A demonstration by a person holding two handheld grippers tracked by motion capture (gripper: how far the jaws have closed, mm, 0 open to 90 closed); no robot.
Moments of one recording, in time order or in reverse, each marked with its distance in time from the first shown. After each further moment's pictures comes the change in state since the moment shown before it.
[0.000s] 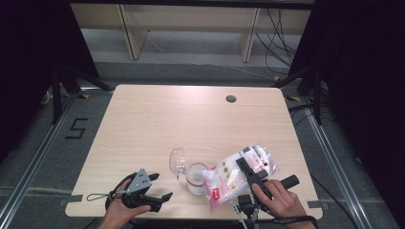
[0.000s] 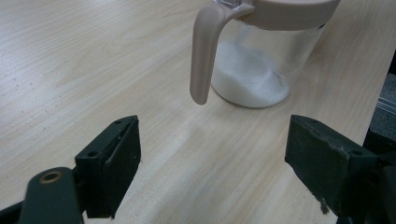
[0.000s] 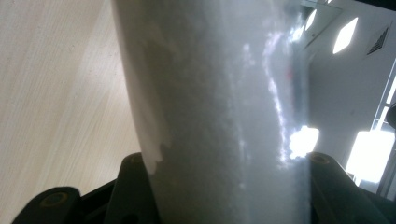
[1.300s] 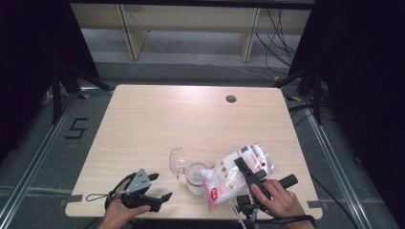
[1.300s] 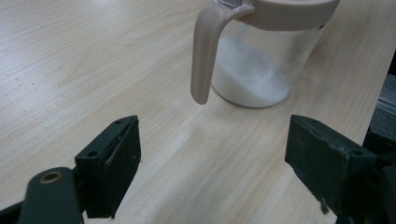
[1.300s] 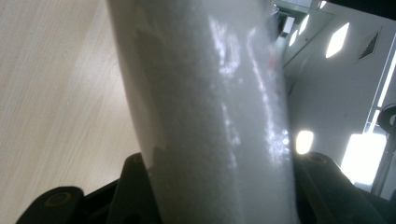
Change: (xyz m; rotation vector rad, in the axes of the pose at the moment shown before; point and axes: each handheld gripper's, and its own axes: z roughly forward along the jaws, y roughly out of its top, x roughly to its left) left arm -0.001 0.000 0.000 -0.010 0.000 -0.016; right arm -0.003 0.002 0.001 -0.025 -0.023 -0.022
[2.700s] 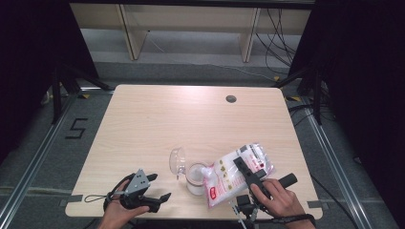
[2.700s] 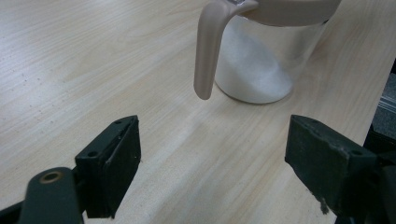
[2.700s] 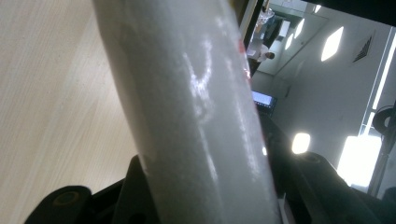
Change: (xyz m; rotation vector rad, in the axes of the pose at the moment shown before) left arm 0.001 -0.002 -0.003 0.005 0.012 0.012; right arm -0.002 0.000 -0.001 -0.009 -0.017 0.010
